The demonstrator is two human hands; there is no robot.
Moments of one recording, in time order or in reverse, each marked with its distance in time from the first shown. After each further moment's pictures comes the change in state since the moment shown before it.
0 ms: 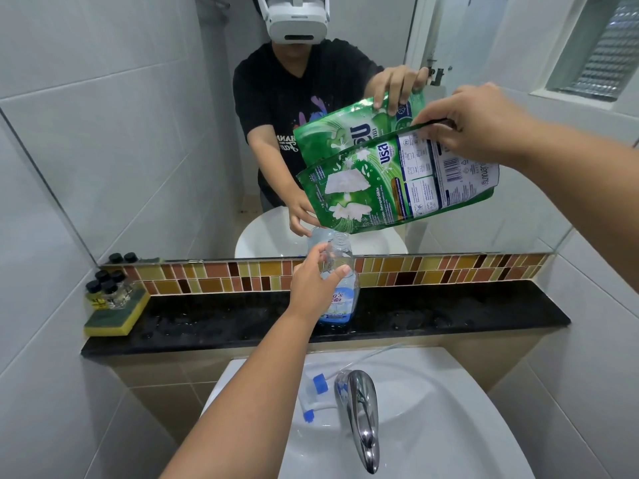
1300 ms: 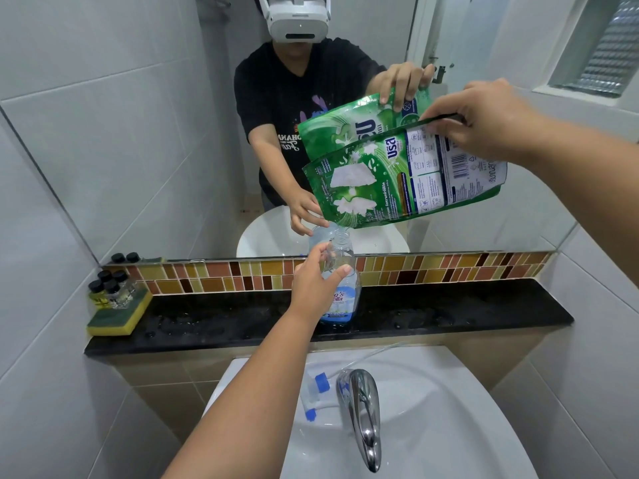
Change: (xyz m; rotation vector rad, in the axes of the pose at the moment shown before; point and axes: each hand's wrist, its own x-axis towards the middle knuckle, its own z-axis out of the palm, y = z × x) left_hand 0.000 0.000 0.000 -0.019 -0.003 -0.041; right_hand -0.005 0.008 0.000 0.031 0.025 0.016
